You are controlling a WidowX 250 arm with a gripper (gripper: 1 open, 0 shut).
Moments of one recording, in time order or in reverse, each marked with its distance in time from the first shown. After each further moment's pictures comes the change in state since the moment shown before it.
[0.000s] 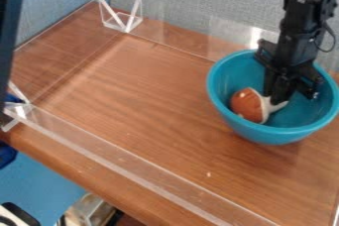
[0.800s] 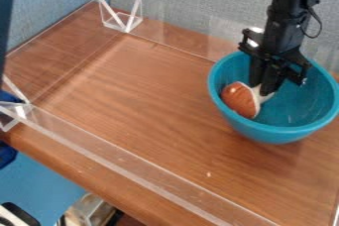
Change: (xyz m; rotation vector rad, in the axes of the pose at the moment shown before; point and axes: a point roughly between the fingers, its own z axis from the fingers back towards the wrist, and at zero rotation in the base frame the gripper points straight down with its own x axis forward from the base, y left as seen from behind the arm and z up) arm -0.016 0.018 0.012 -0.008 0.075 0.116
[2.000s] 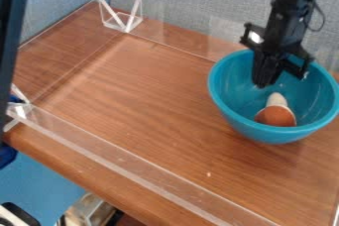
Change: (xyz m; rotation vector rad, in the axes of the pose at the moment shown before) arm 0.003 0.001 0.000 0.004 0.033 0.016
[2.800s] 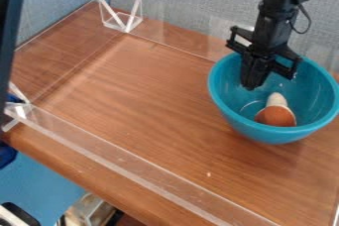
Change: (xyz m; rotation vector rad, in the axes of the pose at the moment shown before) arm -0.009 0.016 -0.003 -0.001 0.035 0.122
